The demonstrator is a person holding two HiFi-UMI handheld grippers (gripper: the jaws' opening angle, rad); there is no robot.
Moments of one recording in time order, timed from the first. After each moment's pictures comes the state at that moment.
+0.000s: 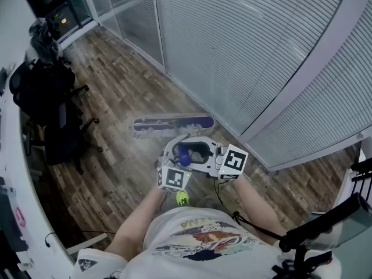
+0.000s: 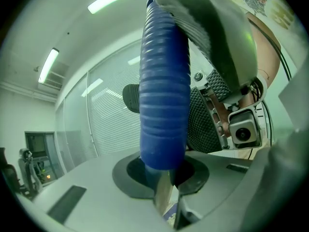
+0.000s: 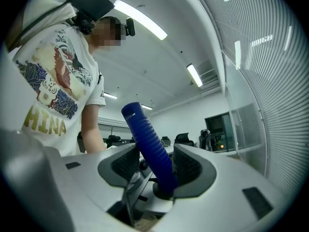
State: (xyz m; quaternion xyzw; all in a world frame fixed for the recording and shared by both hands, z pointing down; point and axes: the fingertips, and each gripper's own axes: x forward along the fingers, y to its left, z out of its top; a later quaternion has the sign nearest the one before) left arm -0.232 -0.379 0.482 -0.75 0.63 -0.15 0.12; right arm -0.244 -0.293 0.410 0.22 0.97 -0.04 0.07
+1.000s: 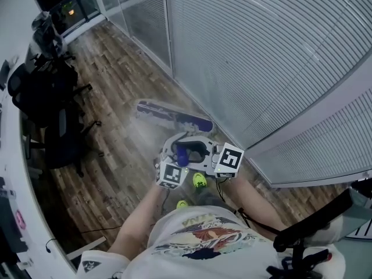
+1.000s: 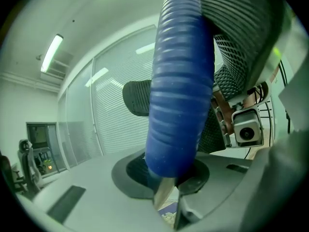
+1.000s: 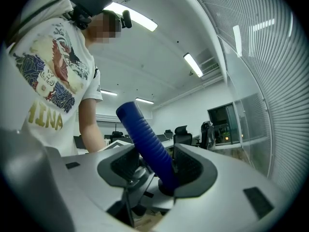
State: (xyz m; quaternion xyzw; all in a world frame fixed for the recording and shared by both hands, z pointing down) left arm -0.342 -0.522 0.494 -0.74 0.65 -0.16 0.08; right arm -0.350 -0.428 0.422 0.25 0.97 -0.05 0.03
